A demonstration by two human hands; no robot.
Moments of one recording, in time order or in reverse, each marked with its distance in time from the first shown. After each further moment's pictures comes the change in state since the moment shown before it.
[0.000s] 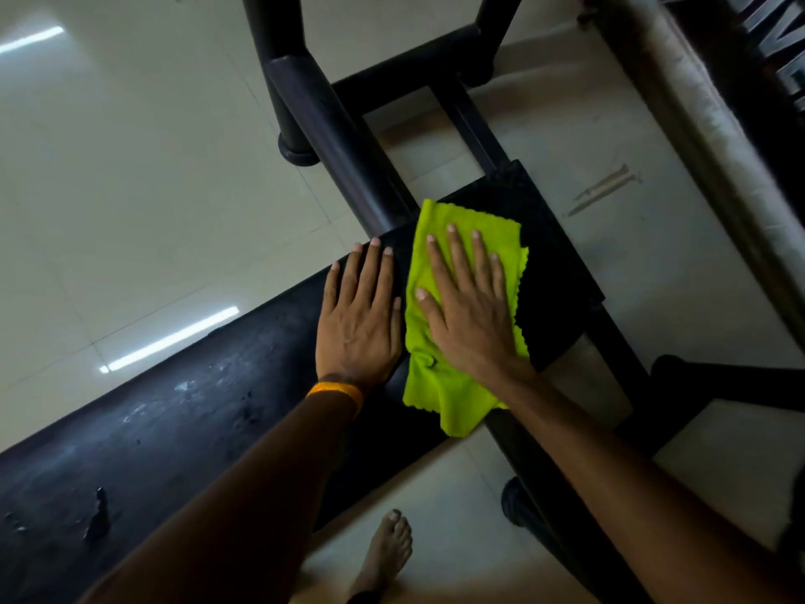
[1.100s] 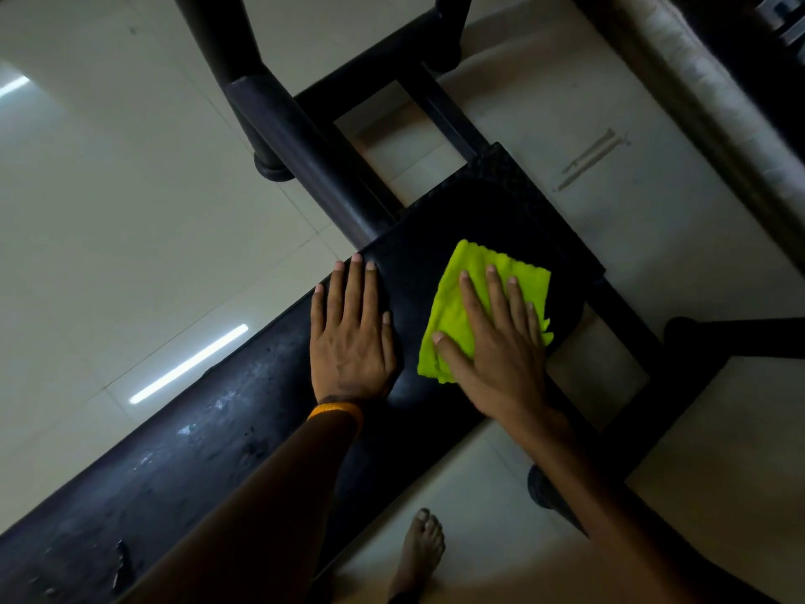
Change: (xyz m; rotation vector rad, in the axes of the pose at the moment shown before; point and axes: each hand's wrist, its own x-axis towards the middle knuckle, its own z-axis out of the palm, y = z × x) left_hand -0.001 0.000 0.006 0.037 0.018 -0.012; right_hand -0.050 0.009 -0.009 0.185 -0.095 0.365
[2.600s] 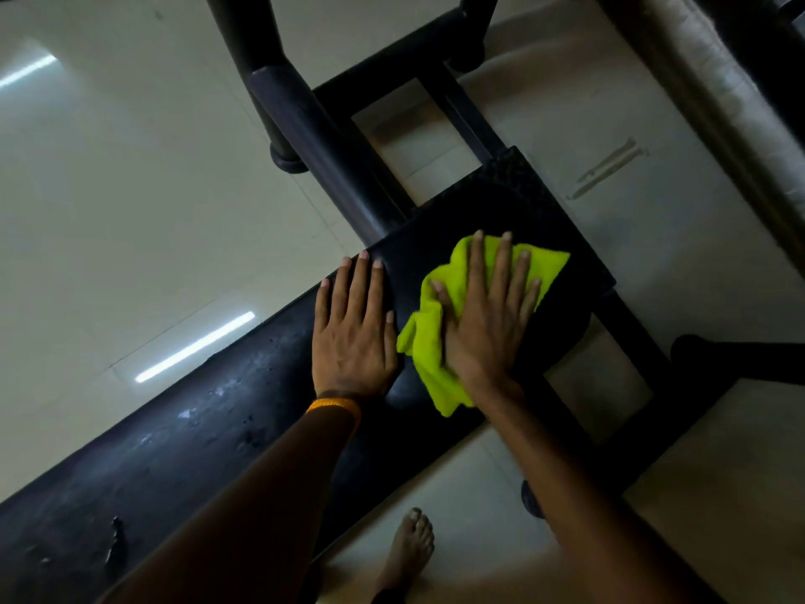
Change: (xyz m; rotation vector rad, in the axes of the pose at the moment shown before) left_hand 0.001 0.000 -0.002 0.024 -0.020 -0.002; right_hand 0.043 -0.027 0.015 -0.013 0.264 0.146
